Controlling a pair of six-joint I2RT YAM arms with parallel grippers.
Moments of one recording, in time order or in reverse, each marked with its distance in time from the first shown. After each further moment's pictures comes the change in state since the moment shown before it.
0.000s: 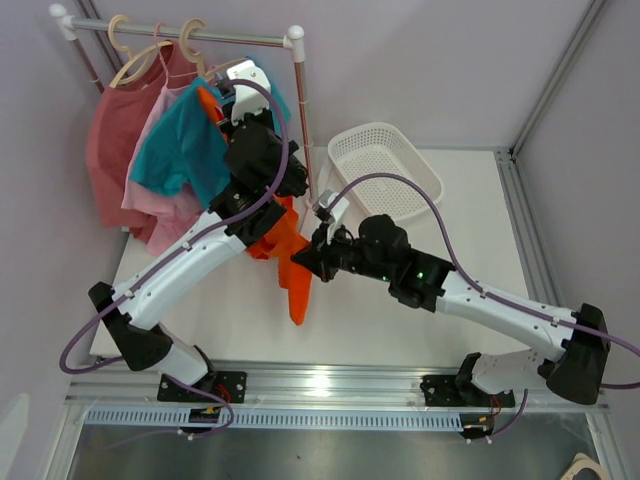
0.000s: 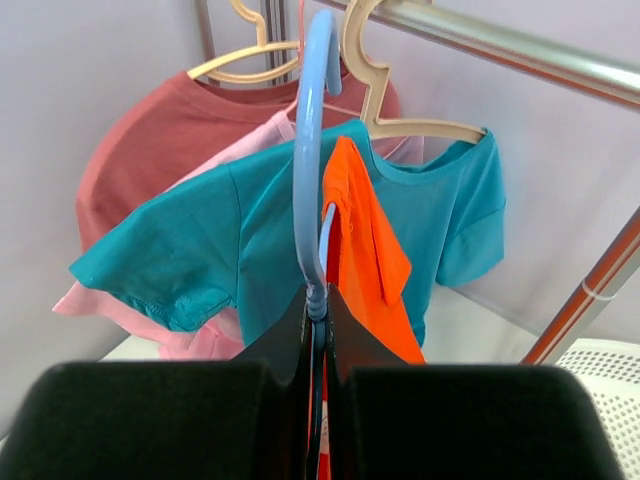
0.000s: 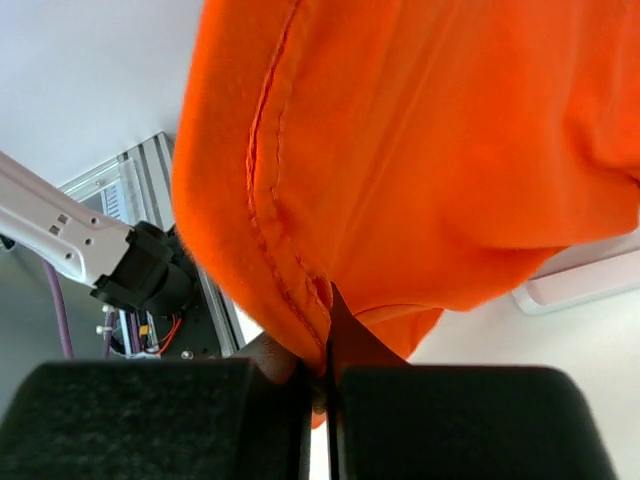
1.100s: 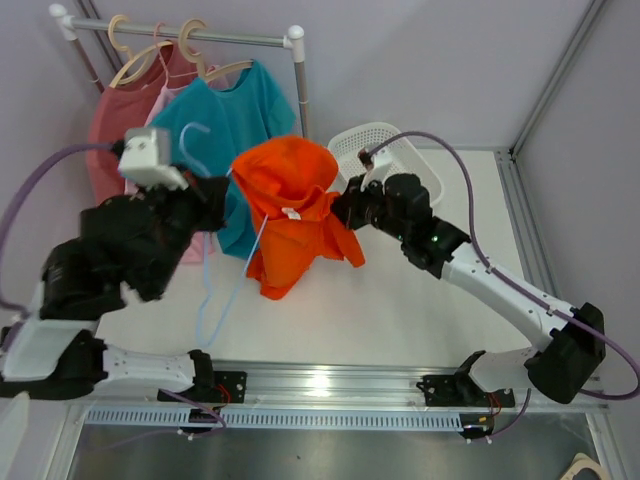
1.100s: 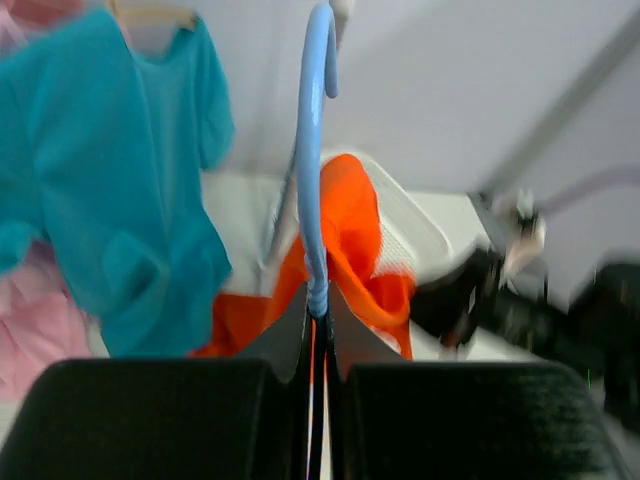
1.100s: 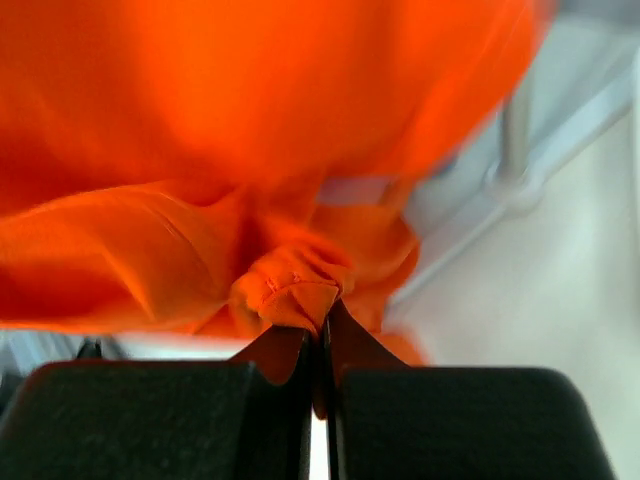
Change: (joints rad) left arm -0.402 -0.341 0.212 -1.074 0.395 -0.737; right arm -0.261 0.026 0.042 -0.071 0.098 0.138
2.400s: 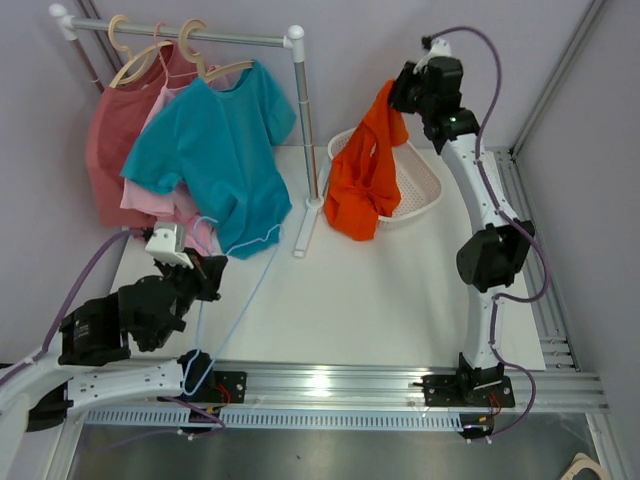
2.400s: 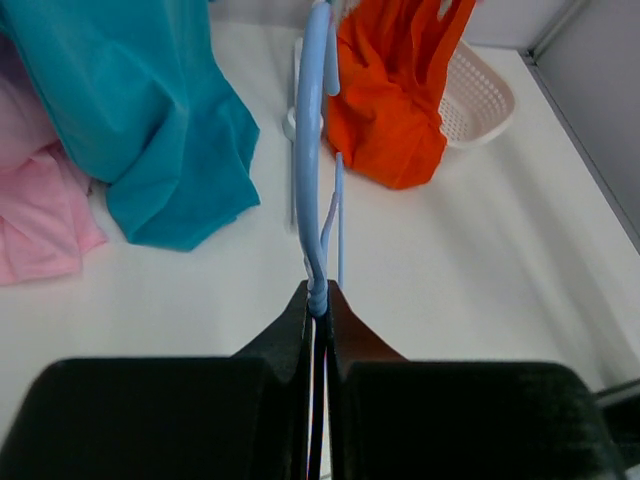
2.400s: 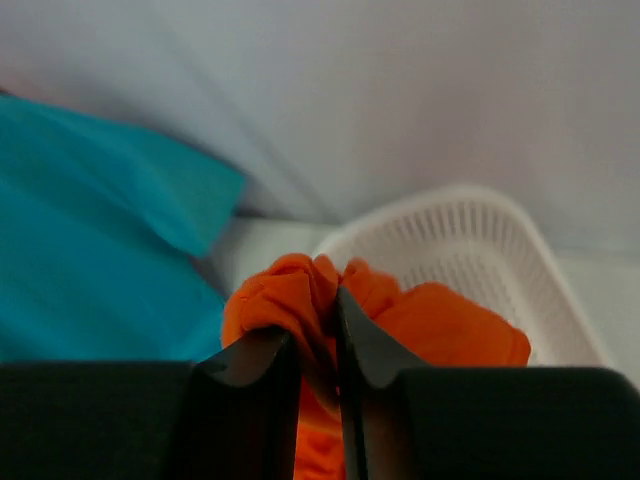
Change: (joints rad) left arm 0.008 -0.643 -0.877 -0.082 0.190 -0.271; right arm -0.522 0.787 1.186 -0.262 -0.070 0.008
